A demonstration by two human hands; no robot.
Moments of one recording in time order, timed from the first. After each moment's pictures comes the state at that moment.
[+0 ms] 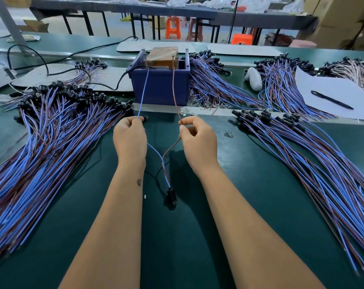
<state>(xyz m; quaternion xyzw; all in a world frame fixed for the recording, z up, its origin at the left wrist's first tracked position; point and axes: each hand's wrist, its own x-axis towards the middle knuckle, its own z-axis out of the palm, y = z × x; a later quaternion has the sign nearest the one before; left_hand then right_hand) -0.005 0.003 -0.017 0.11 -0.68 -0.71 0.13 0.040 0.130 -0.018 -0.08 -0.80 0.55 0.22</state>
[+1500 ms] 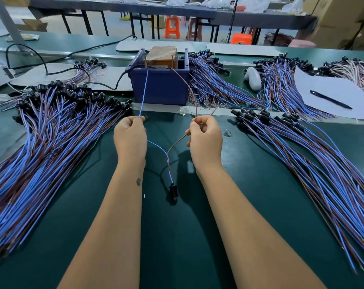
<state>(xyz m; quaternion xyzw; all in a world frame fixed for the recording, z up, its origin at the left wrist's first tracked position) -0.006 0.003 -0.018 0.10 -0.68 -0.72 0.12 0.045 0.129 -0.006 -0.17 -0.71 0.64 0.24</state>
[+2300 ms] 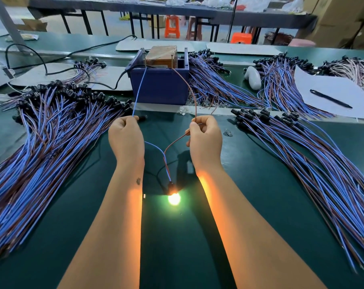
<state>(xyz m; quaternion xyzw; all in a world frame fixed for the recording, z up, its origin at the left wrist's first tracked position) -0.002 0.001 -0.015 0.14 -0.67 -0.72 0.16 0.050 0.127 -0.005 -0.17 -0.72 0.64 0.24</state>
